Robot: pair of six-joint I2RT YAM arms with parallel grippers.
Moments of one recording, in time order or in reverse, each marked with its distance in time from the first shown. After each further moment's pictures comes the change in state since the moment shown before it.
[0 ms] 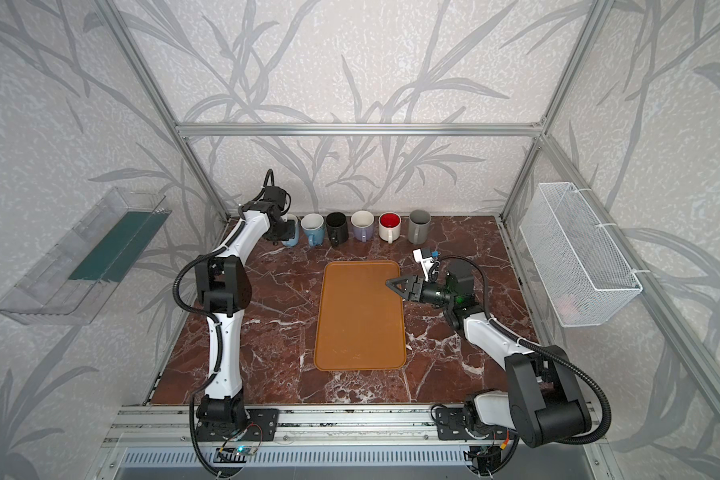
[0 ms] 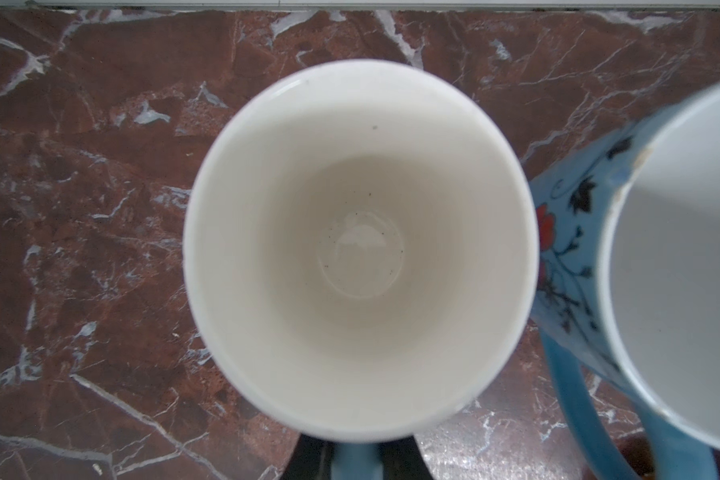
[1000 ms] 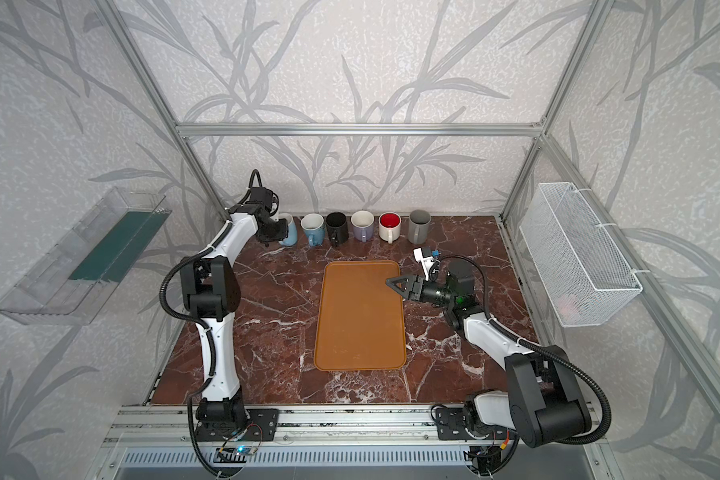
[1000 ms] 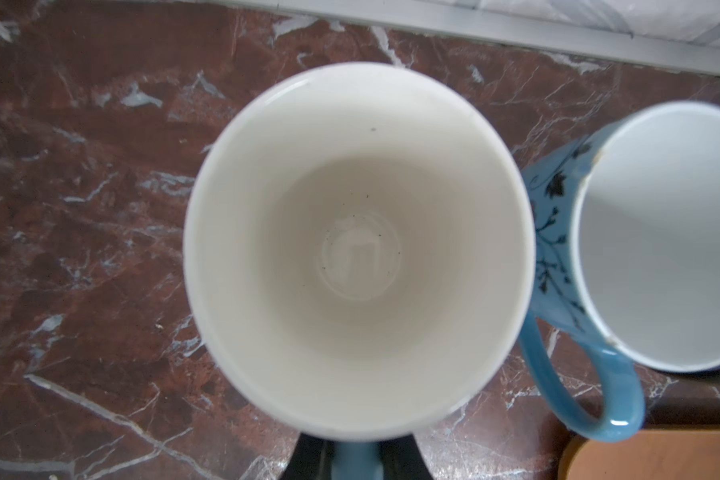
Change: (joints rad) left arm 0.044 -0.088 -0.113 0.093 0.166 -0.023; right arm 0.000 0.000 -0.001 0.027 0.000 0.019
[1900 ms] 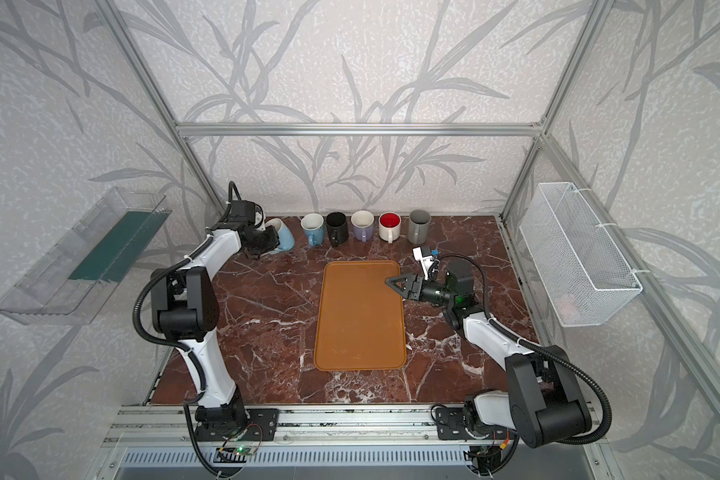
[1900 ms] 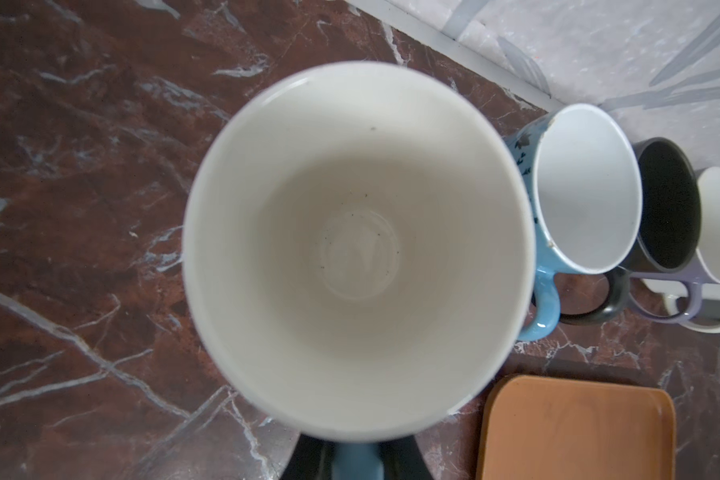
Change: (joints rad) left arm 0.060 -0.261 -0.426 0.241 0.141 -0.167; right arm 0.005 0.000 0.005 0.006 0.008 -0.007
